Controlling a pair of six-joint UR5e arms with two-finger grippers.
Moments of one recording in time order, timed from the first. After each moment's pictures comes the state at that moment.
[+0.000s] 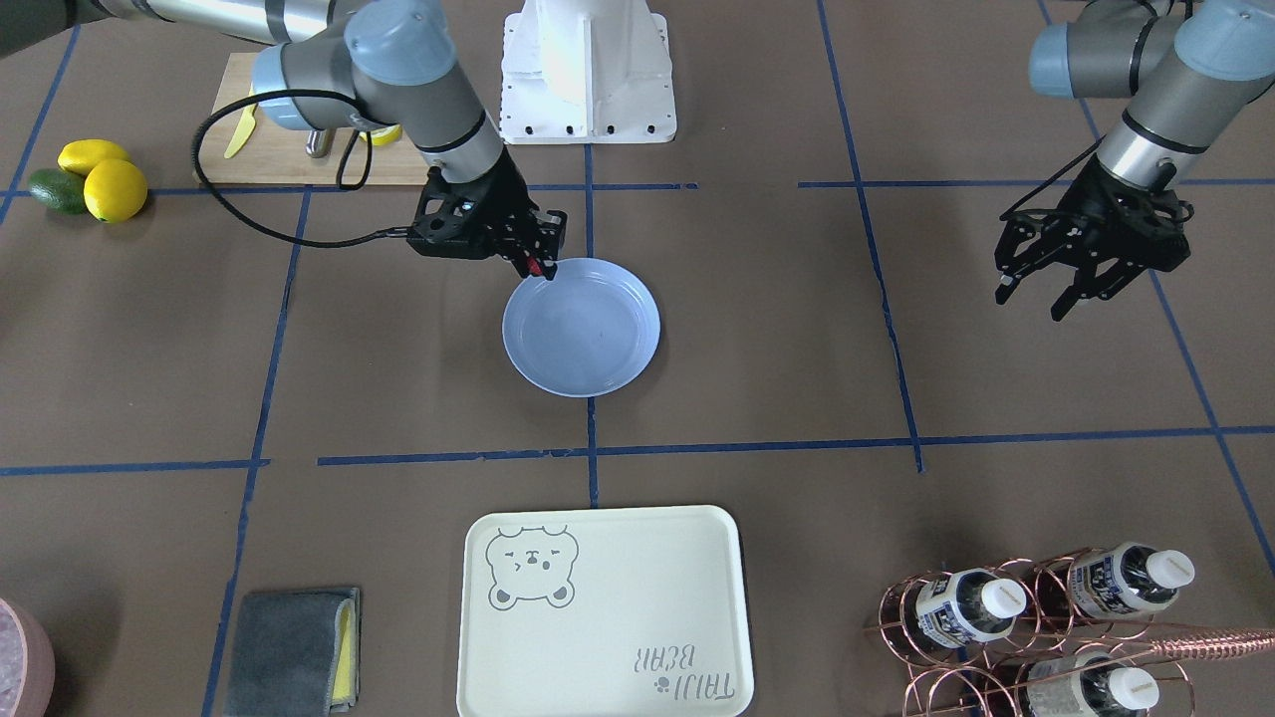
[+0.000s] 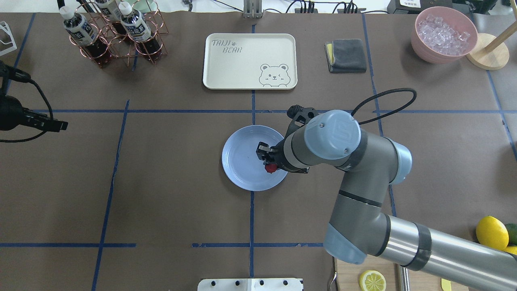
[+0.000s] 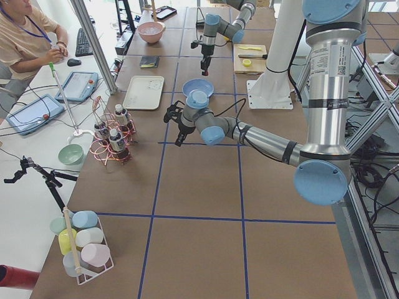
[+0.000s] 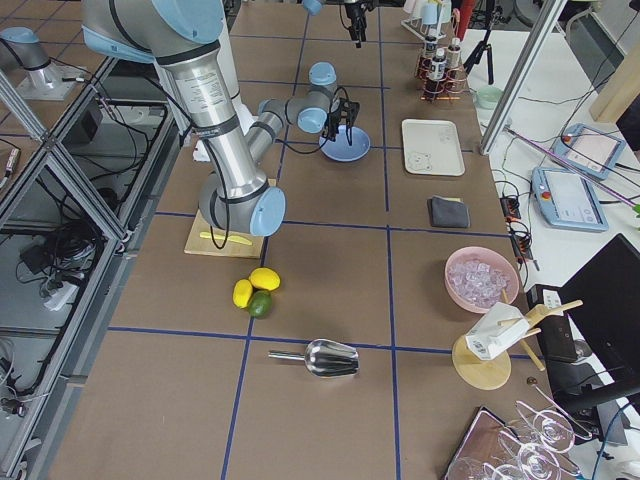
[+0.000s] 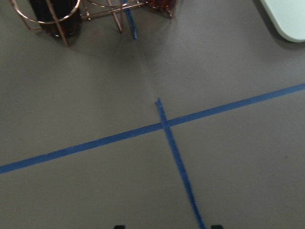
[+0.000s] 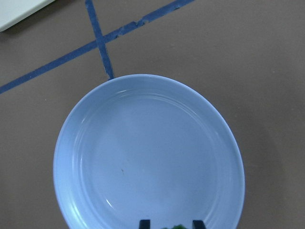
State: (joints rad) left arm -0.97 -1.52 -1.88 -2.18 -2.04 -0.60; right arm 0.45 -0.99 1.73 -1.29 1.81 1.65
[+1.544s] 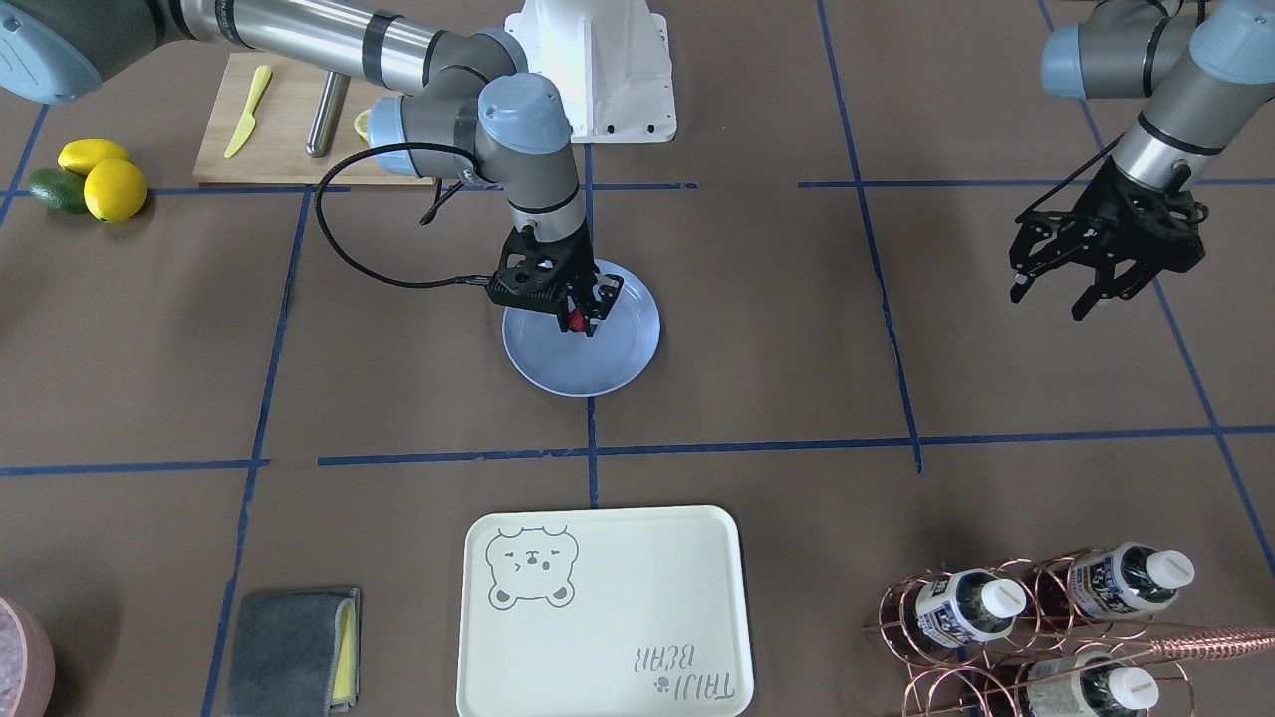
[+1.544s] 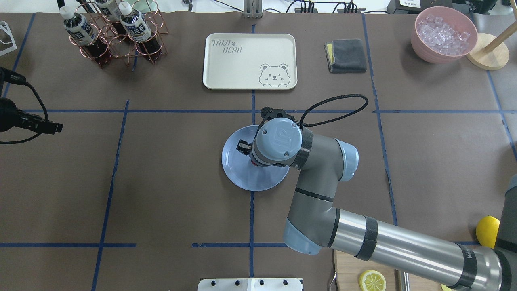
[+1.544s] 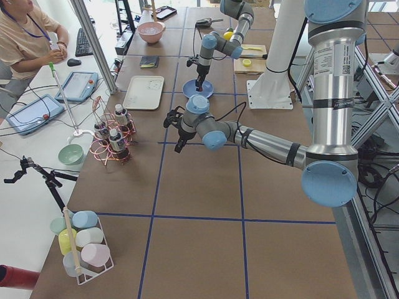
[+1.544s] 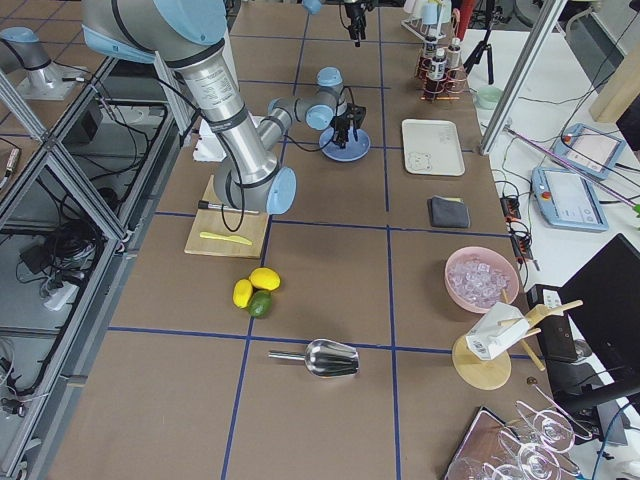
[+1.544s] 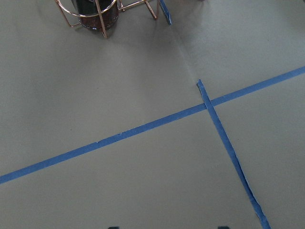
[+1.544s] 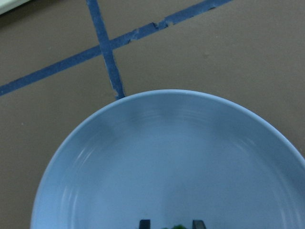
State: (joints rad) left arm -0.97 -1.51 -1.87 -2.18 -2.04 -0.59; right arm 0.43 -0.85 1.49 -1.31 1.69 1.64
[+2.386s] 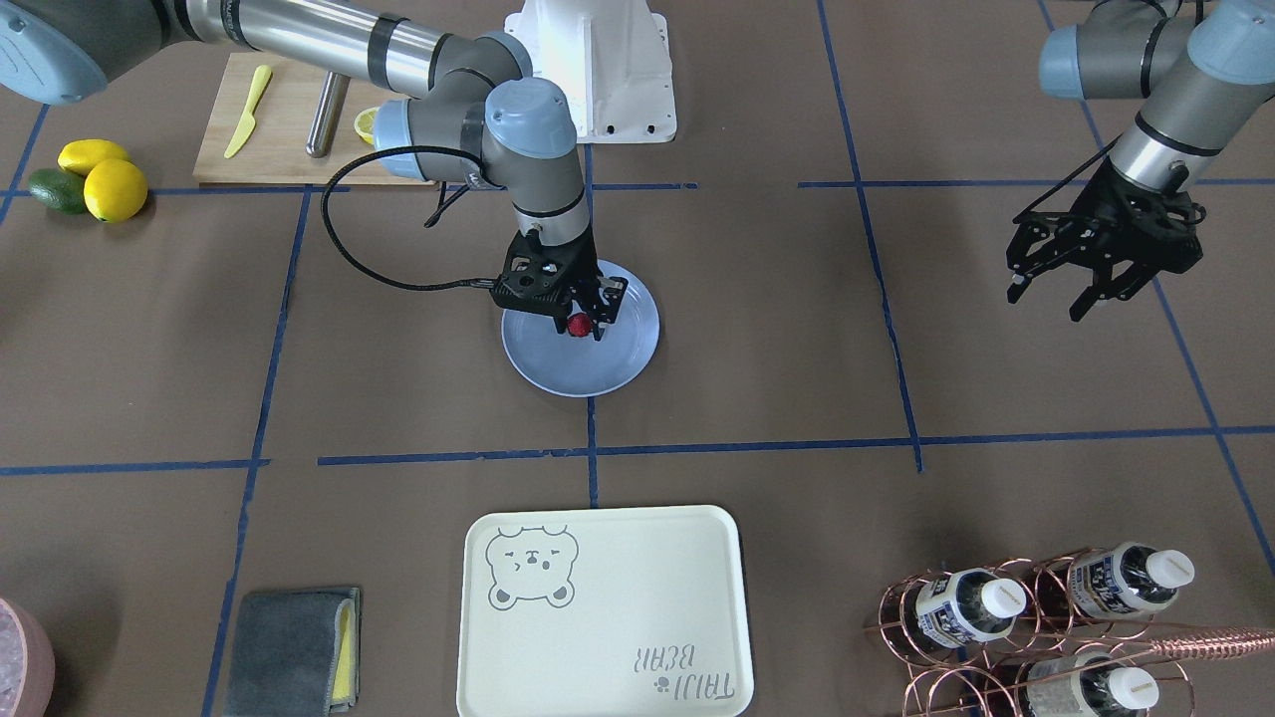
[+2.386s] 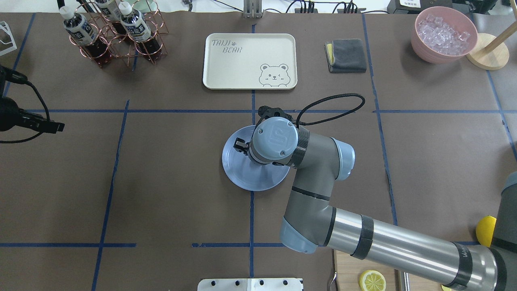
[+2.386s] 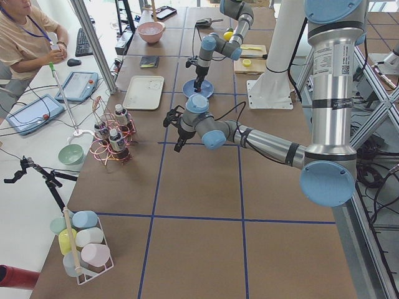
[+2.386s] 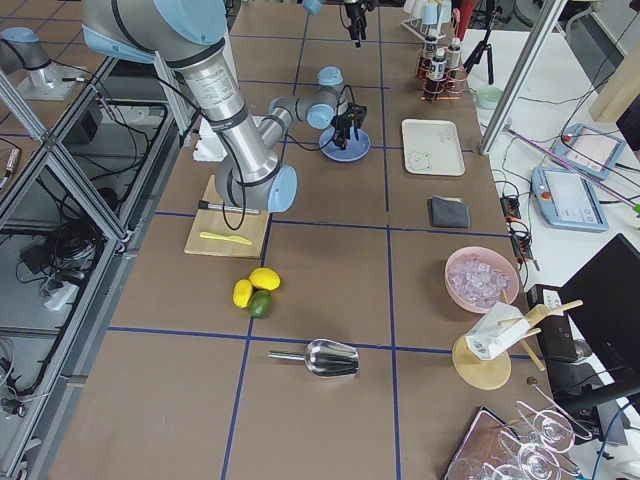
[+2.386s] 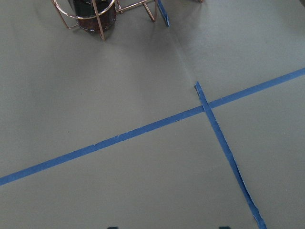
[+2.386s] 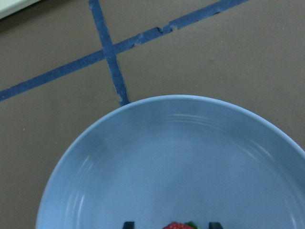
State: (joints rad) left arm -0.97 -1.52 -1.87 -2.18 -2.04 -0.59; right arm 0.43 -0.83 1.48 -1.31 1.68 1.64
